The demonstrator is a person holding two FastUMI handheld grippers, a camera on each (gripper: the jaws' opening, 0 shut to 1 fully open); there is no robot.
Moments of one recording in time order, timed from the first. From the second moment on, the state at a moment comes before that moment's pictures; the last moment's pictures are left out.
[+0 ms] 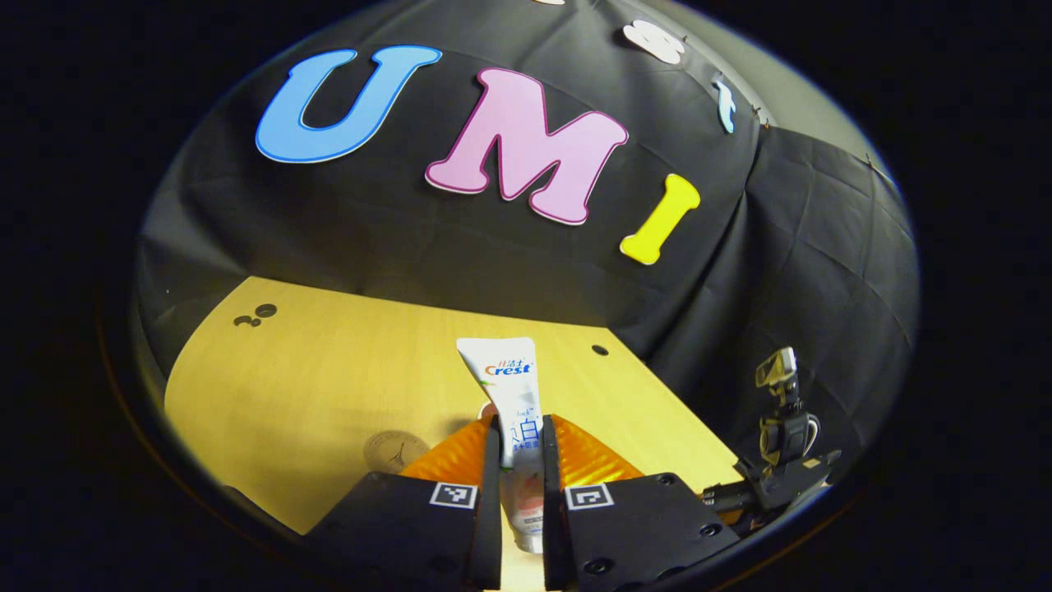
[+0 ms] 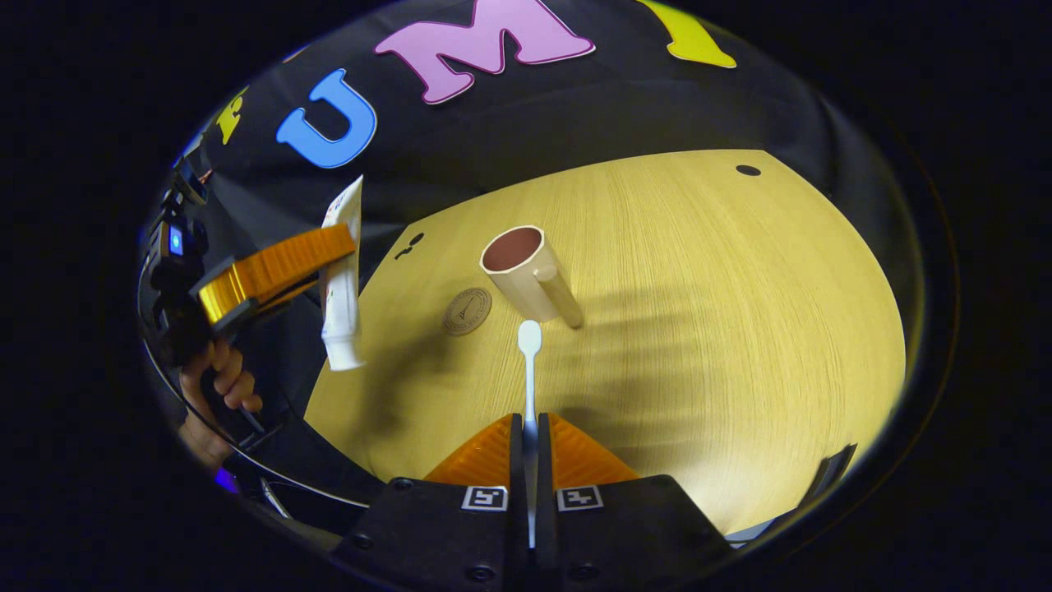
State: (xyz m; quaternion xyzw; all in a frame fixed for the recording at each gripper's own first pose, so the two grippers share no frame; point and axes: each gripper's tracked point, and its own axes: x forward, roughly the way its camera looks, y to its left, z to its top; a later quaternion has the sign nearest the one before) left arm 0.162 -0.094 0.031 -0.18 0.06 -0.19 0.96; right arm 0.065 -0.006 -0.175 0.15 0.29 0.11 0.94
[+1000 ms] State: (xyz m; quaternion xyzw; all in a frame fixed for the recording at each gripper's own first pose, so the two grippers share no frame) left arm 0.303 -0.110 0.064 -0.20 -0.03 -0.13 0.97; right arm 0.057 -0.063 -0.189 0.16 0.32 0.13 0.93
